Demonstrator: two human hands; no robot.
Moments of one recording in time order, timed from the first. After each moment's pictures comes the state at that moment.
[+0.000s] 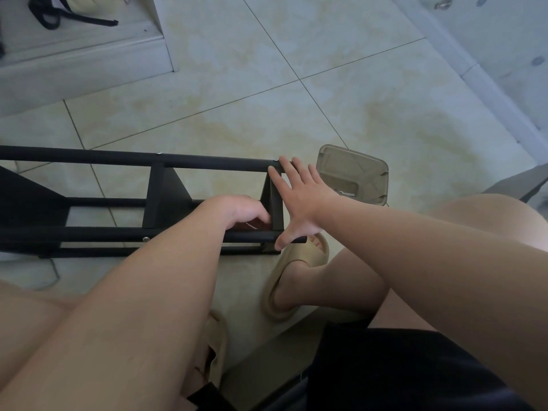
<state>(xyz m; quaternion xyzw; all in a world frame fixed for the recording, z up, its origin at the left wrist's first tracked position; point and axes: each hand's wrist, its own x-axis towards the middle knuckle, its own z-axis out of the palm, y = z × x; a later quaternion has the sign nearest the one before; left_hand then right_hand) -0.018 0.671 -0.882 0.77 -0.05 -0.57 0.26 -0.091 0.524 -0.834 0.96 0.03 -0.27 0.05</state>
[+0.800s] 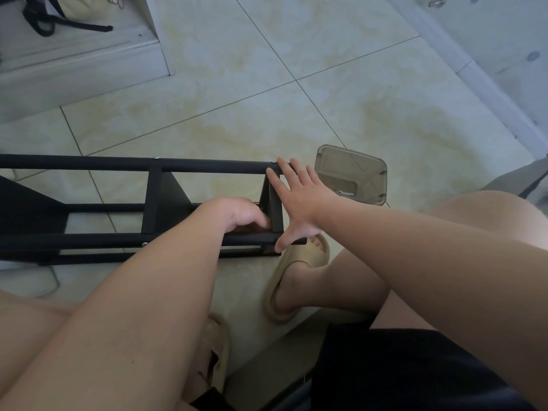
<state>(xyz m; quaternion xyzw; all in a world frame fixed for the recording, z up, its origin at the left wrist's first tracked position) -0.016 0.670 -0.887 0.77 -0.07 -0.58 0.27 -0.092 0.527 -0.828 0.96 0.03 -0.28 0.05</state>
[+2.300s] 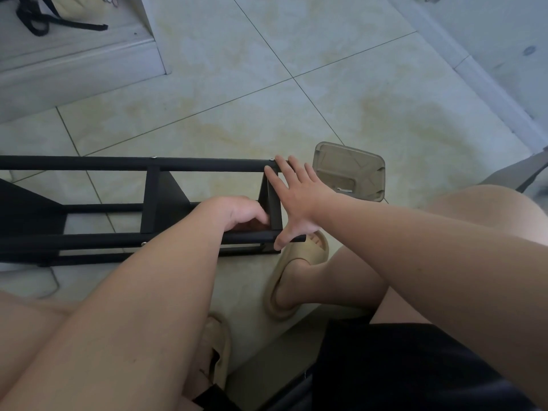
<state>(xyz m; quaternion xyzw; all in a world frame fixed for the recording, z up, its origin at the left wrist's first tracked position) -0.018 0.669 -0.884 0.75 -0.07 -0.59 0.28 -0.092 0.526 -0.832 0.96 0.02 -0.27 0.05</state>
